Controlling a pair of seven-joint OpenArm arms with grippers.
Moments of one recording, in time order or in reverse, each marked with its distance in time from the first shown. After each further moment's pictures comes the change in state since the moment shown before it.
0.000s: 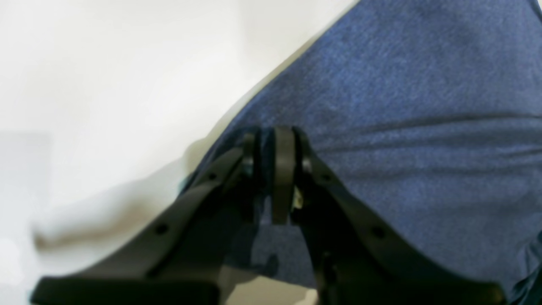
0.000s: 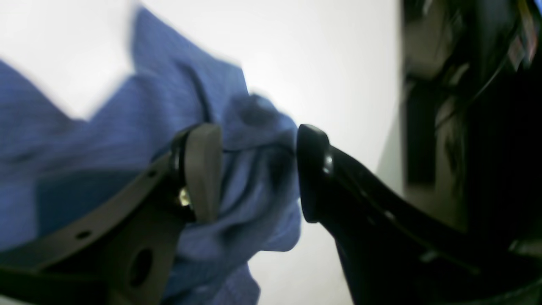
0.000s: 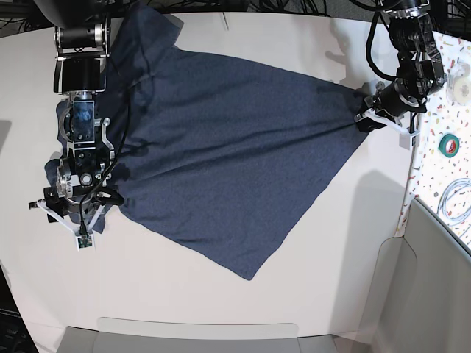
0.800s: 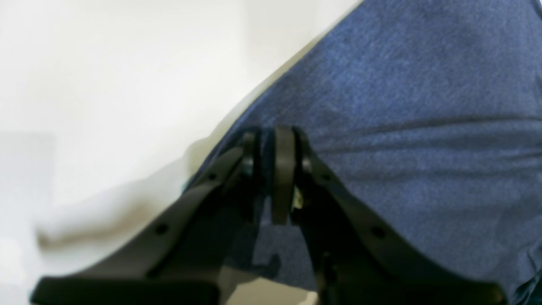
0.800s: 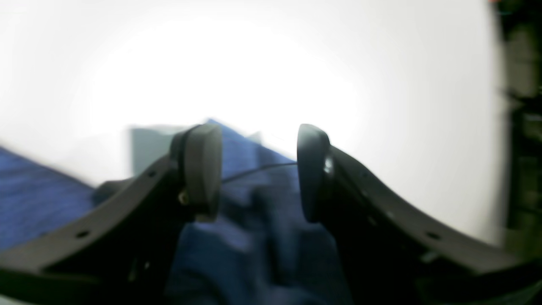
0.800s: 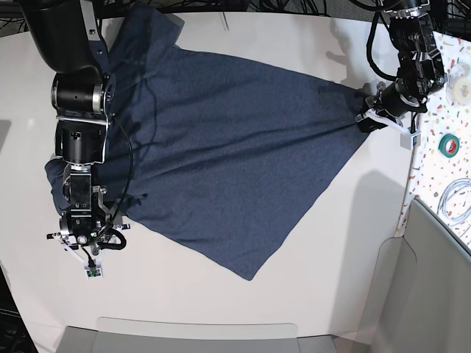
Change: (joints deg) left arm 0.0 0.0 0.0 0.0 0.2 0.0 -0.3; right arm 22.4 -2.9 5.8 -41.3 5.2 3.9 11.5
